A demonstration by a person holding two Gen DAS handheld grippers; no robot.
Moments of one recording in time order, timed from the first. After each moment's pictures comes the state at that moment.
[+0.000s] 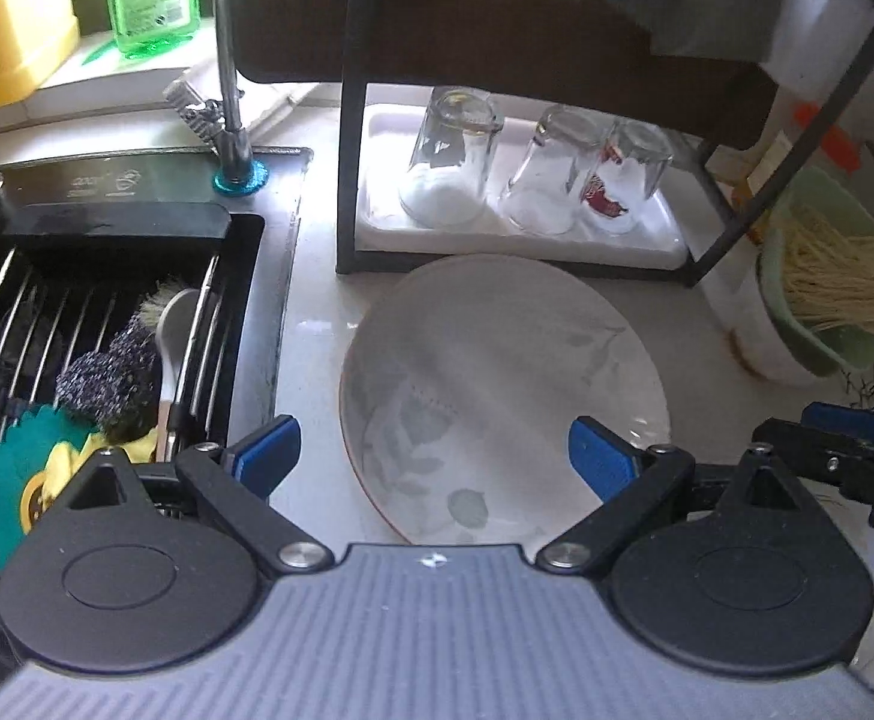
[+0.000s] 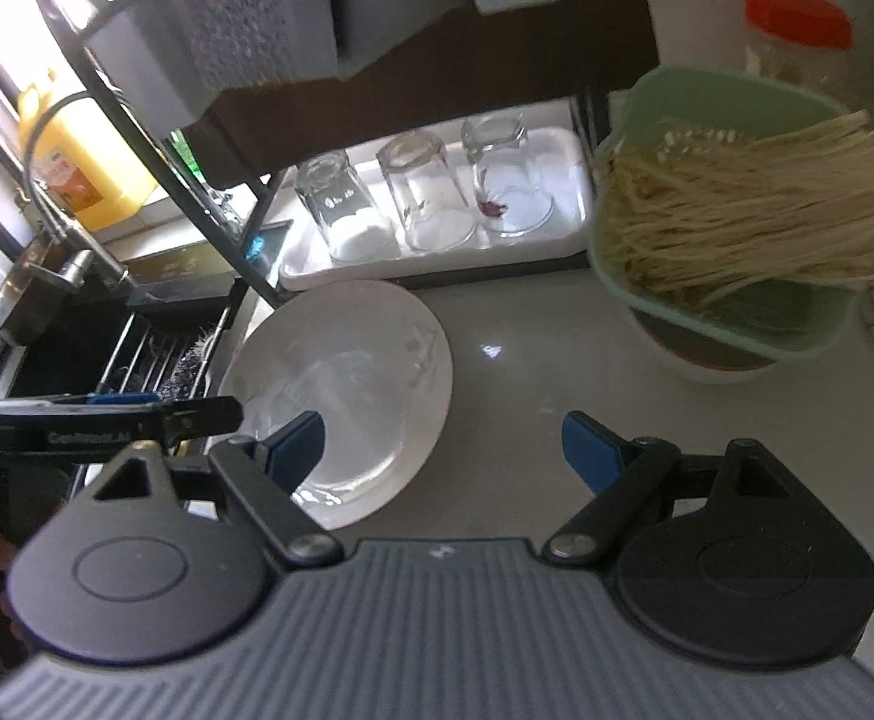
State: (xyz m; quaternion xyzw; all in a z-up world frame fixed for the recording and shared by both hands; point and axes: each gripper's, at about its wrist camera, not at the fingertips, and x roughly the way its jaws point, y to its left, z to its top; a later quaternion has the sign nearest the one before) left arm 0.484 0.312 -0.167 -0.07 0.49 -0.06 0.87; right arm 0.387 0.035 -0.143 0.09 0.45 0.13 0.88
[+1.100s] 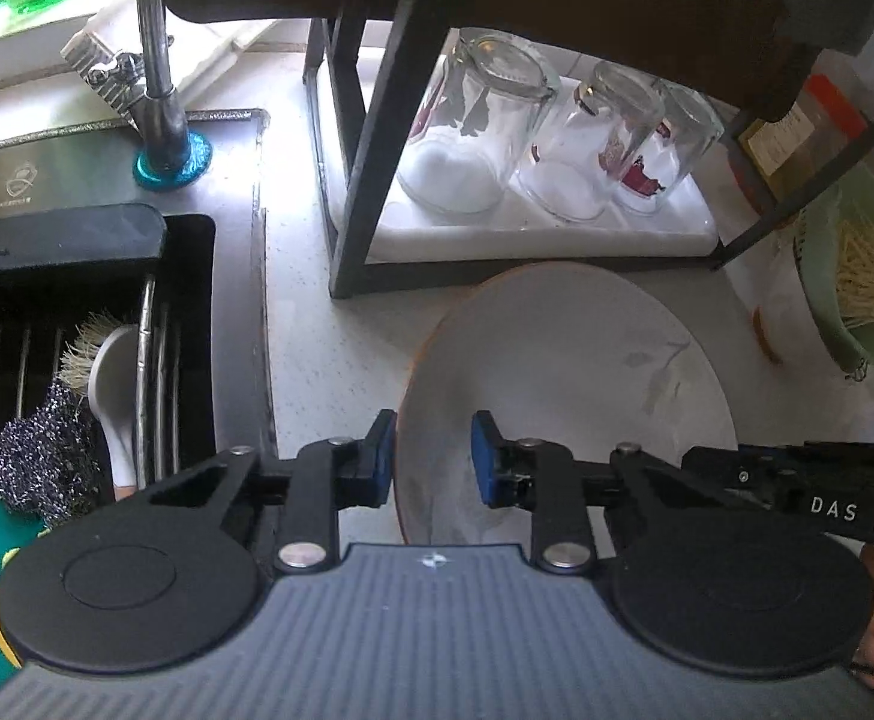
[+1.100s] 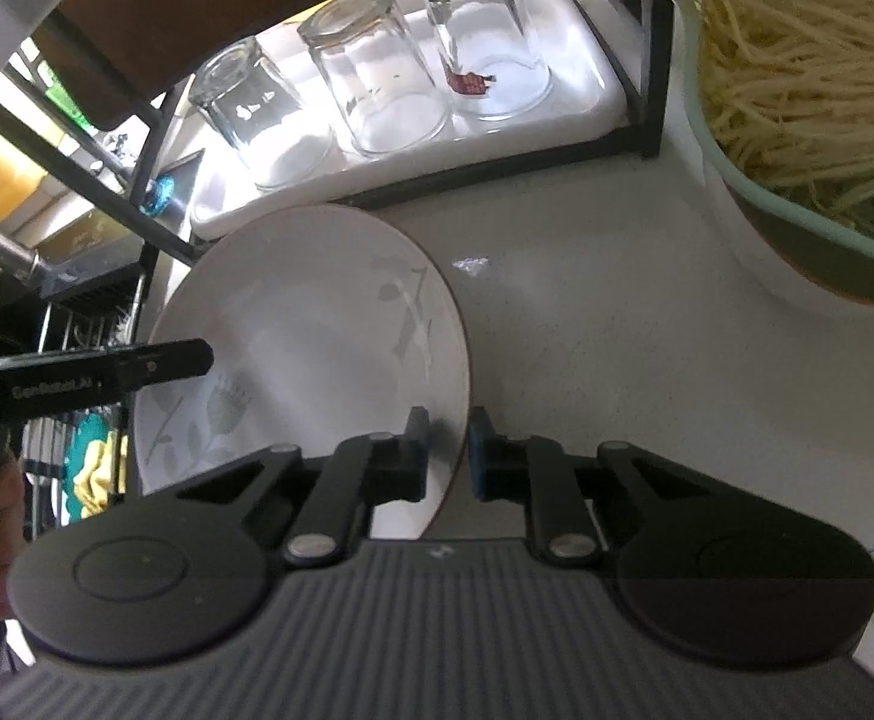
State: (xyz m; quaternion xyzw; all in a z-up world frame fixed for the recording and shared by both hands) left arm 0.565 0.351 -0.218 -0.09 0.54 -0.15 0.82; right arm 0.447 0.076 -0.202 0.12 0.54 0.06 0.83
